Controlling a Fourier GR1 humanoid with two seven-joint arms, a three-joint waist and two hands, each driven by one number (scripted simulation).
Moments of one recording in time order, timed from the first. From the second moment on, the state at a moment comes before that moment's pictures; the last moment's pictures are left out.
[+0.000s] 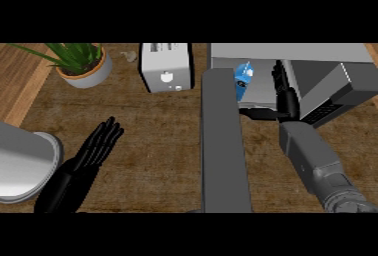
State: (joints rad) left arm 0.14 0.03 -0.06 -1.90 0.07 -0.40 -0.10; right arm -0.88 -0.17 -0.39 -0.12 0.11 -0.15 -0.88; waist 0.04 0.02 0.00
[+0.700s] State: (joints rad) left arm 0.01 0.02 -0.18 -1.67 -0.09 -0.42 -0.15; right arm -0.60 -0.11 -0.32 -0.32 0.10 -0.02 -0.96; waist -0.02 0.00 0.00
